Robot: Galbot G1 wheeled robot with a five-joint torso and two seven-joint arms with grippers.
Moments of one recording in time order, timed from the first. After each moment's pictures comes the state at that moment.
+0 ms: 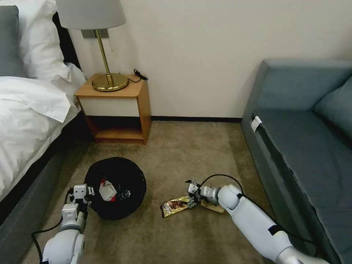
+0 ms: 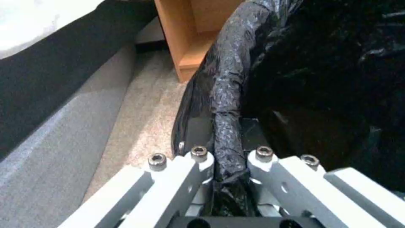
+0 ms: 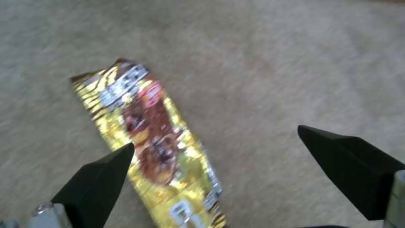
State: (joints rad) left arm 1.45 -1.35 -0.76 -1.78 -0.05 0.15 0.01; right arm -0.71 1.23 -0.09 1.07 -0.31 0.06 -0.71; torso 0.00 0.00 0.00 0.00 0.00
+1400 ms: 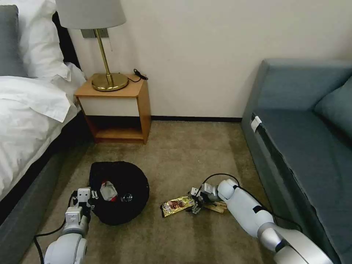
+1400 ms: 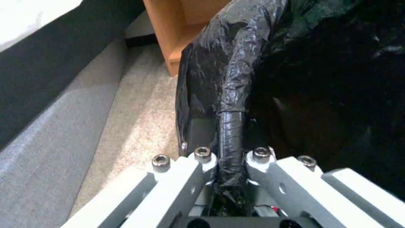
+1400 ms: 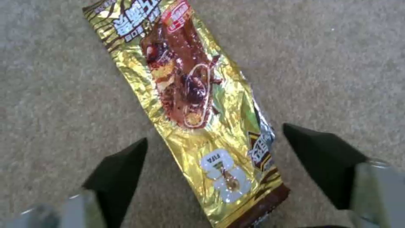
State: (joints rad) left arm 1.48 -1.36 -0.77 -1.86 -0.04 0.16 0.02; right arm -0.54 1.36 -0.07 0.65 -0.37 0.14 -0.88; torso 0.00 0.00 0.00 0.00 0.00
